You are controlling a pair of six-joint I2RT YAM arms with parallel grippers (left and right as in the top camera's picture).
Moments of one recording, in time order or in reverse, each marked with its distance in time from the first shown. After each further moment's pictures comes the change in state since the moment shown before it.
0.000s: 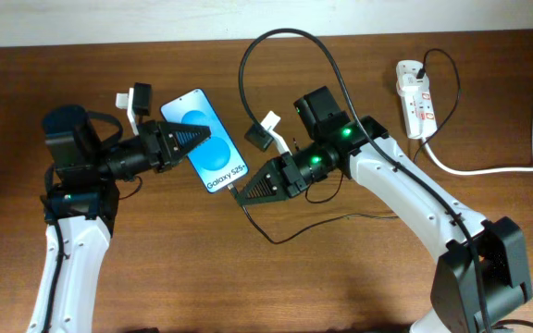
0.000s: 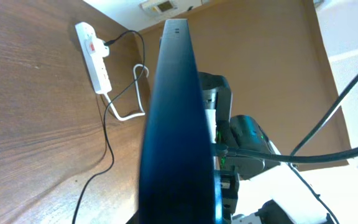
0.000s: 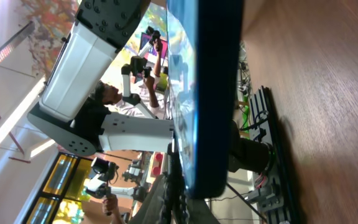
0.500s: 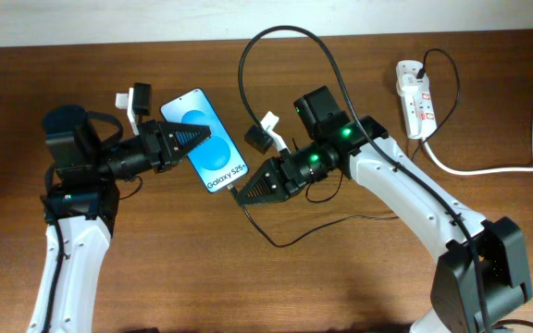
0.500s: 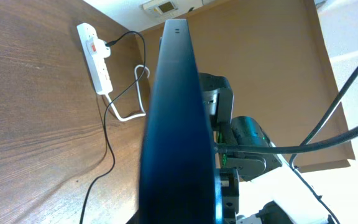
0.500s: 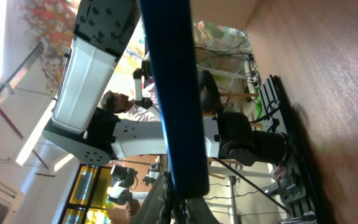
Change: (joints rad) left arm 0.000 0.000 0.000 -0.001 -0.003 0.000; right arm 0.000 0.000 0.000 -0.014 -0.008 0.122
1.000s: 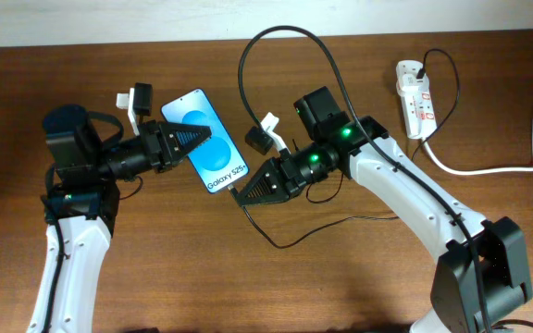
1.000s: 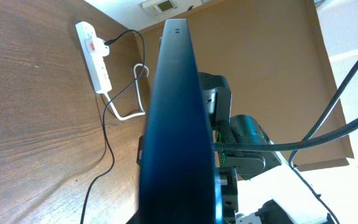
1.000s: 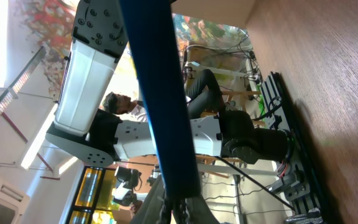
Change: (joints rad) left arm 0.000 0.000 0.000 0.000 0.003 0.000; right arm 0.000 0.000 0.000 -0.009 0.000 0.016
